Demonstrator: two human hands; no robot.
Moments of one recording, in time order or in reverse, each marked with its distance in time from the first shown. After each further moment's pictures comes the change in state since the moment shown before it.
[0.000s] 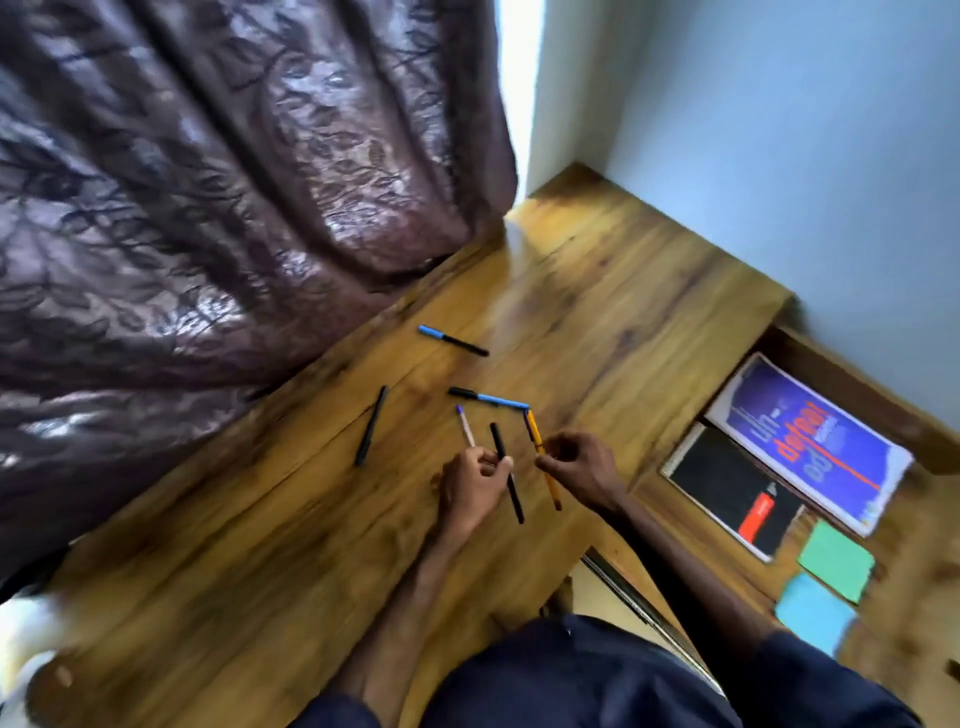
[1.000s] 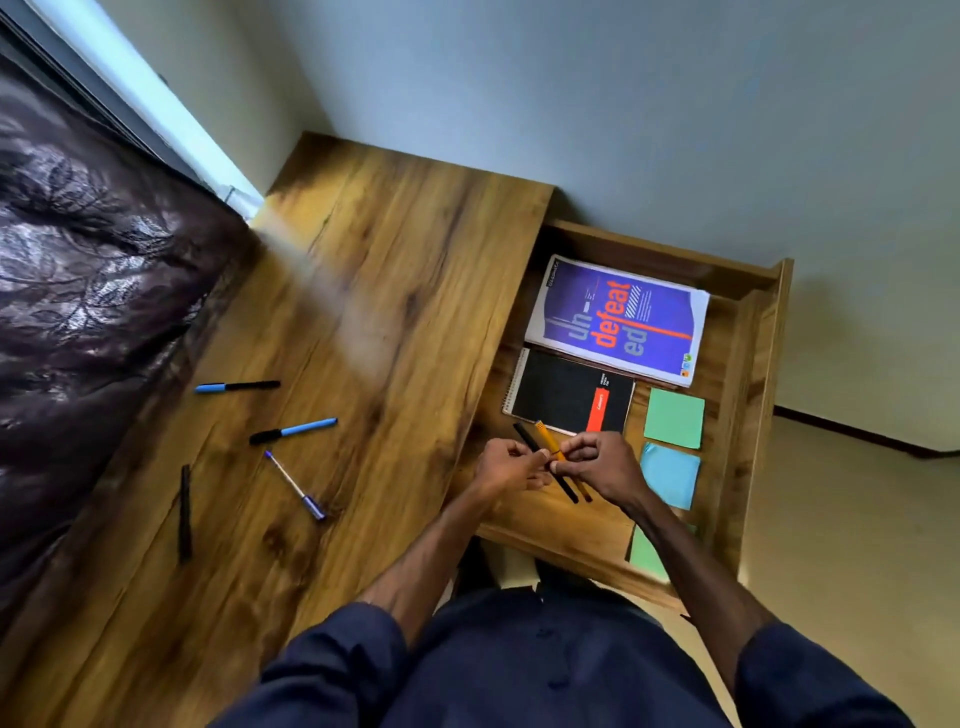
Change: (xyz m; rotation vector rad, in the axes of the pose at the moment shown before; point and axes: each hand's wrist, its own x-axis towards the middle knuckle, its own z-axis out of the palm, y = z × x) left_hand -0.058 0.114 0.252 -0.058 -0.688 -0.212; right_hand -0.101 0.224 -0.152 0.441 0.158 0.350
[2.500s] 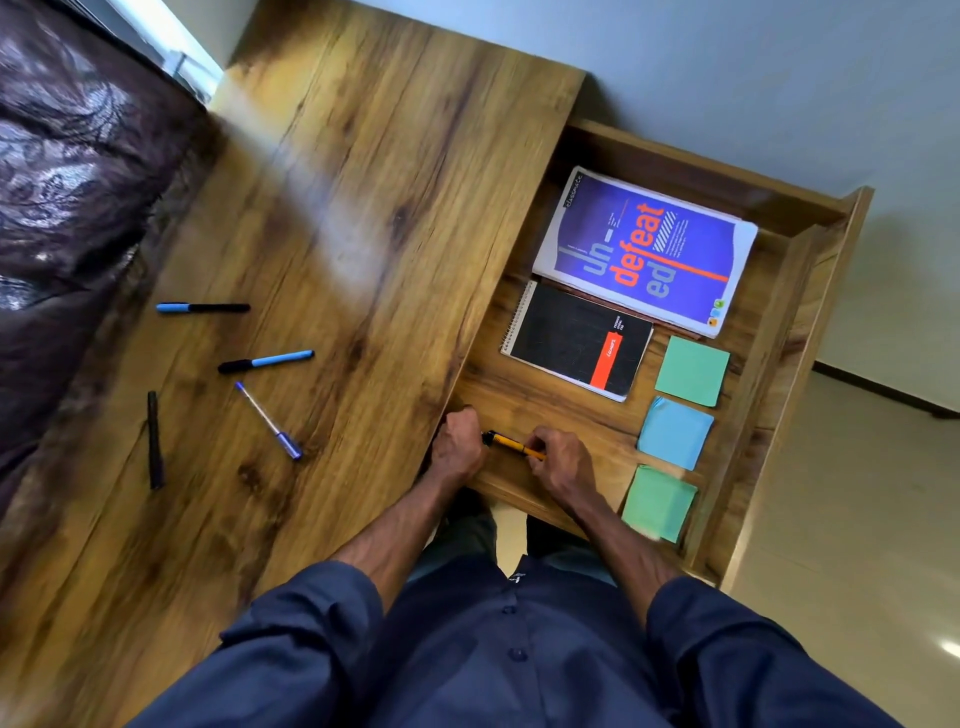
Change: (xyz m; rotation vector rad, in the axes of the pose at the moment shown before) left_hand 0.026 -0.051 -0.026 0.985 0.289 0.007; right_hand 0.019 0.084 0.084 -0.538 -0.040 -0.035
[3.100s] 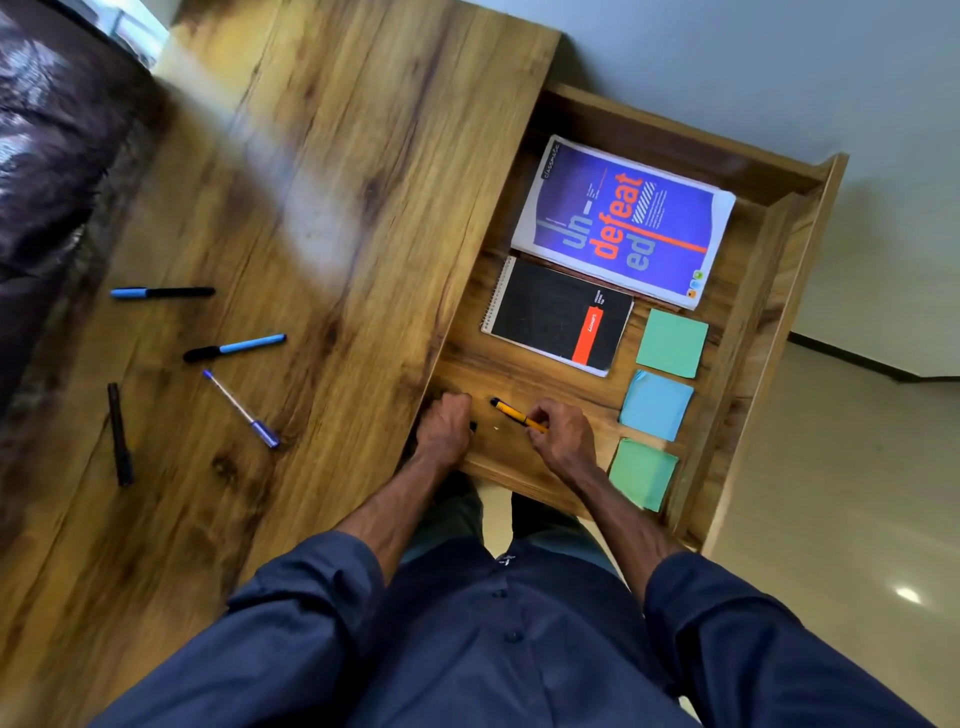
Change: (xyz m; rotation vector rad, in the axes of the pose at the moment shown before) left_hand 0.007 -0.009 0.015 0.230 -0.031 0.214; right_hand -0.002 0.013 -0.012 0.068 0.091 0.078
